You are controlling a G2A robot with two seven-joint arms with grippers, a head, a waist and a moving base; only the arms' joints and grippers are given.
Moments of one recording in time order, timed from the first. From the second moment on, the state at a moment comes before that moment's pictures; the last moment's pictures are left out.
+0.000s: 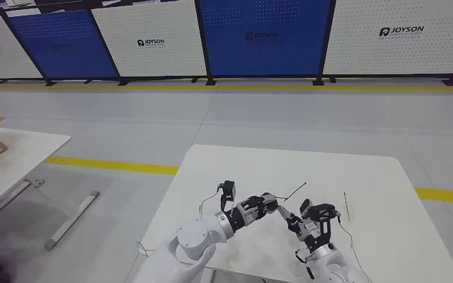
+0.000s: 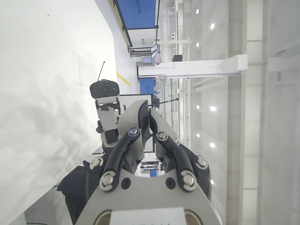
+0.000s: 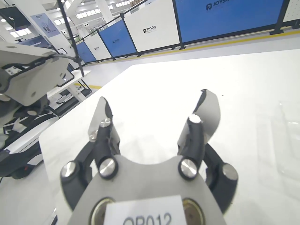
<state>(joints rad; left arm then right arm) 1.45 -1.18 -1.11 -1.78 -0.44 0.08 -0.36 -1.54 -1.33 1.15 -1.60 -1.04 -0.19 -0.01</state>
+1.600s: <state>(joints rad) 1.43 -1.18 -1.07 -1.74 -0.40 0.08 -0.34 -1.53 -1.32 1.14 -1.62 -1.00 -0.31 -0.04</state>
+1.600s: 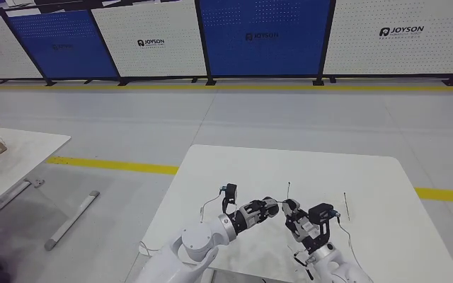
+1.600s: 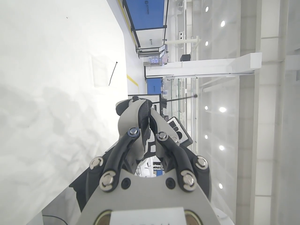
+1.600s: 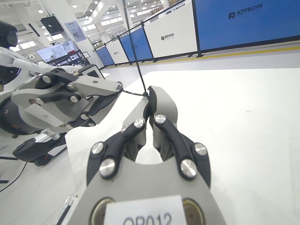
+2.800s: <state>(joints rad) 1.46 -1.17 -1.10 -1.79 -0.42 0.01 -0.34 -1.52 -1.31 1.13 -1.58 -1.01 -0.30 -0.02</state>
